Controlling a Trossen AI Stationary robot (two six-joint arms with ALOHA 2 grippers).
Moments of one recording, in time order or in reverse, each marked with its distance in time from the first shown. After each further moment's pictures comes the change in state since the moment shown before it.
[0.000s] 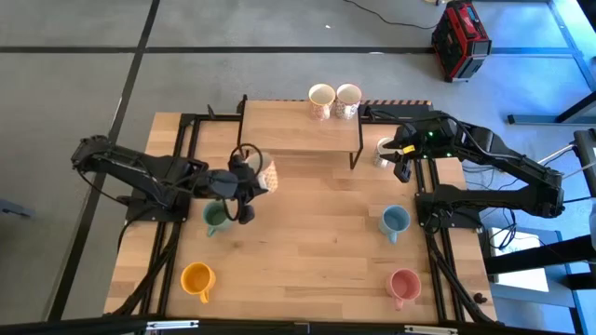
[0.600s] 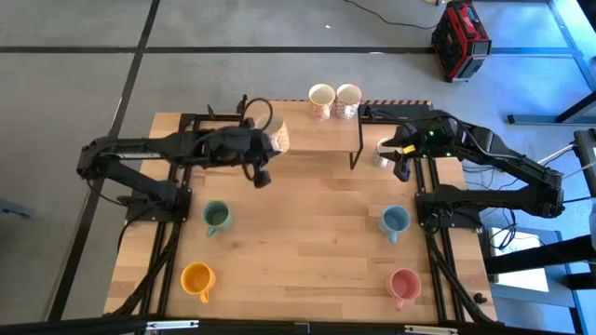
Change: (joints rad) left arm 0.319 0.099 0.172 0.039 0.094 0.353; right arm 0.000 0.000 0.000 0.033 0.010 -0.046
